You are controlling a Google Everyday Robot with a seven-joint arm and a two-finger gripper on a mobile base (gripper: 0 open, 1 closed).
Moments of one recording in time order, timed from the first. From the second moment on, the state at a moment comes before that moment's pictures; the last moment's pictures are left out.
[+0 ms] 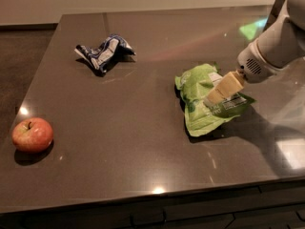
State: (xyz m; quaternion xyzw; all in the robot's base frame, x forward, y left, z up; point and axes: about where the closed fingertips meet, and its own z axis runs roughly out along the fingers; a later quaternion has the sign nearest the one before) arm 0.546 -0.192 0.875 -0.36 0.90 0.10 0.21
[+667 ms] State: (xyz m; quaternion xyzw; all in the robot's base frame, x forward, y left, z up) arm 0.548 -0.183 0.879 -0.36 0.90 0.12 0.22
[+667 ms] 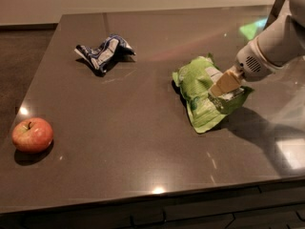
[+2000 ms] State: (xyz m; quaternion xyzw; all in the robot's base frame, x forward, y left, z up) arm 0.571 -0.144 0.933 -0.42 0.86 0.13 0.26
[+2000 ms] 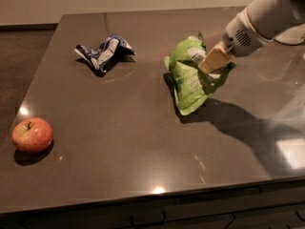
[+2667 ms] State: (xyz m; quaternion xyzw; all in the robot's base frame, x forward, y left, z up) arm 0.577 -0.127 0.989 -0.46 0.82 0.16 0.30
